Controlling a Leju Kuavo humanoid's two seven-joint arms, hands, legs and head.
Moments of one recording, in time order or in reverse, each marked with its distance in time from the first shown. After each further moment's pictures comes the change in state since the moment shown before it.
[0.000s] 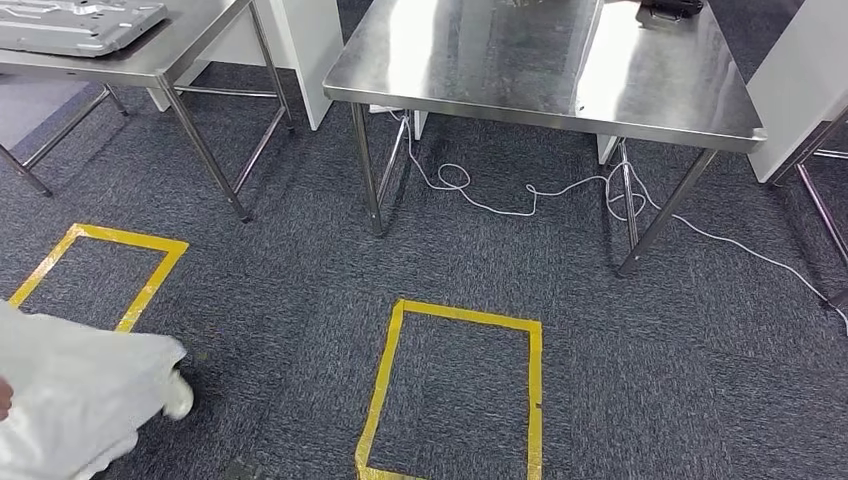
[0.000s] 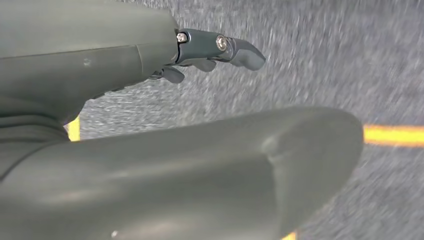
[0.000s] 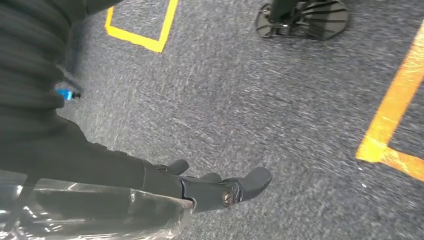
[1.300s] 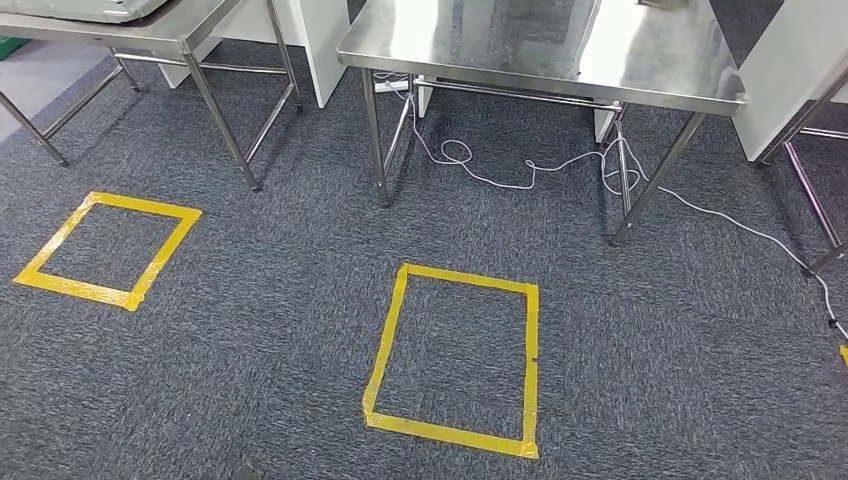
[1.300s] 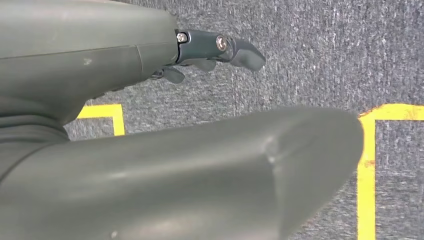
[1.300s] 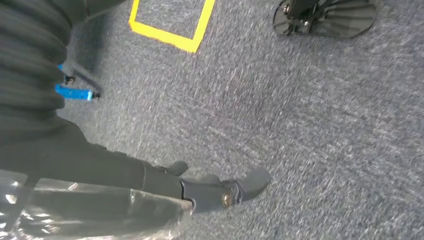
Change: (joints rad) left arm 0.008 0.005 -0.036 0.001 -0.026 0.000 0.013; right arm 0.006 -0.002 -0.016 0.003 0.031 0.009 0.000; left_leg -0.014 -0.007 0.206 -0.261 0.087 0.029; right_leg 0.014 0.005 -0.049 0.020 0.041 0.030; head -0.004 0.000
